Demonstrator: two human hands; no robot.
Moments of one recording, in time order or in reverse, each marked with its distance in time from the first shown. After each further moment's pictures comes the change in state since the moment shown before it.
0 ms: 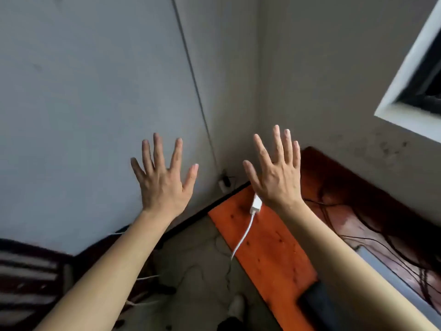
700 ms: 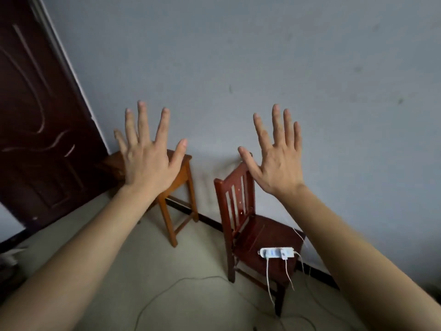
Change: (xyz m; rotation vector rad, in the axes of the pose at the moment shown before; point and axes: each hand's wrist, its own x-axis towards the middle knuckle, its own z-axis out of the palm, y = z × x) left_hand -0.405 -0.353 -0.378 0.625 0.365 -0.857; right_hand -0.117 -0.586 -0.116 0.677 0.035 -0.921
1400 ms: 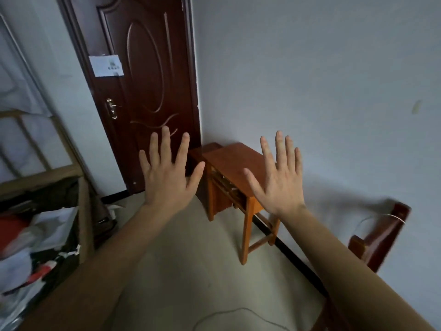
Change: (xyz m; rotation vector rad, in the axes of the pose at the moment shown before) left_hand 0.008 -0.355 0.073 0.233 -0.136 -0.324; right_hand 0.126 -0.327 0.297 0.309 -0.089 -0.239
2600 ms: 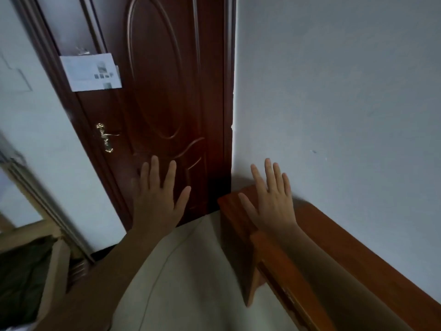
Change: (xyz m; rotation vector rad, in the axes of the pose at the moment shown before) left_hand 0.518 -0.385 0.461 0.070 -0.160 -0.123; right_hand 0.476 -0.095 0.650 0.083 -0.295 -0.025
